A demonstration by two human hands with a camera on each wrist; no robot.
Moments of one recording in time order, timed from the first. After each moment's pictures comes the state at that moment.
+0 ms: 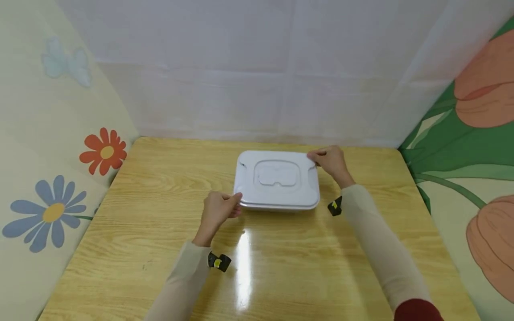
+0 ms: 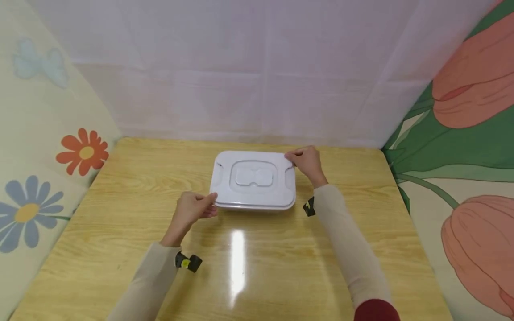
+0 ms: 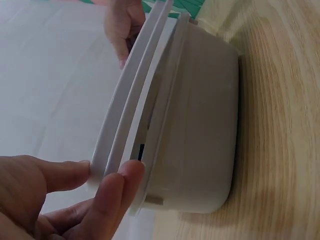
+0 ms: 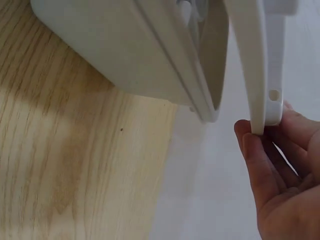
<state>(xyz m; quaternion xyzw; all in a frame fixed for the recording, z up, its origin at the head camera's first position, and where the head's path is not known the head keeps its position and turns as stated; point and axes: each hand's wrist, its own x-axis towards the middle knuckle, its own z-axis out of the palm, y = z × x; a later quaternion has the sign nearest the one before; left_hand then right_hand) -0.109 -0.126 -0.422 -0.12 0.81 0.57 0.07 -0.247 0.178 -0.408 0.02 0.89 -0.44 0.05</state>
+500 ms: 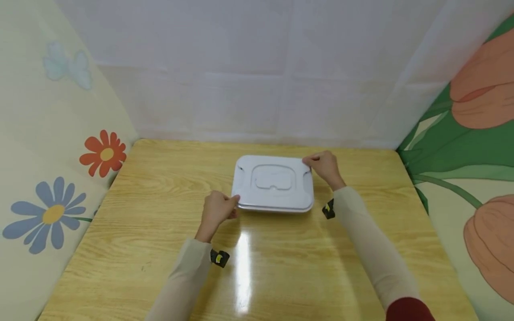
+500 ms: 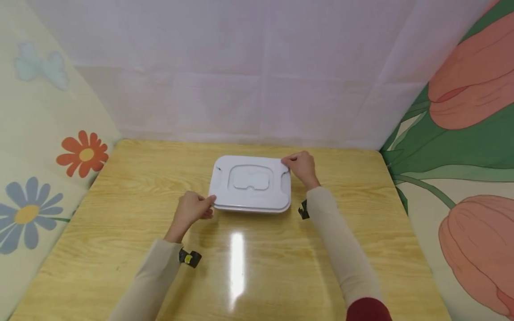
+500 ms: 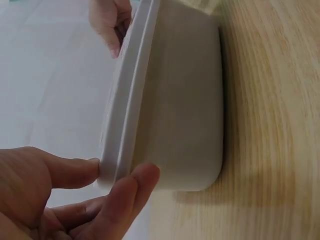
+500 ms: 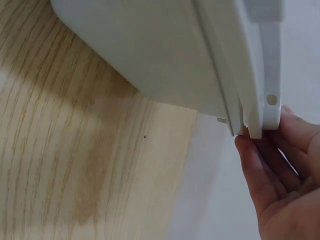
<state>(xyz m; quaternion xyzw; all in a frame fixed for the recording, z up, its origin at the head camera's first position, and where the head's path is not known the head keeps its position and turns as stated) -0.119 -0.130 -0.427 -0.13 0.86 0.49 0.09 -0.247 0.169 -0.424 0.00 0.92 -0.39 0.05</state>
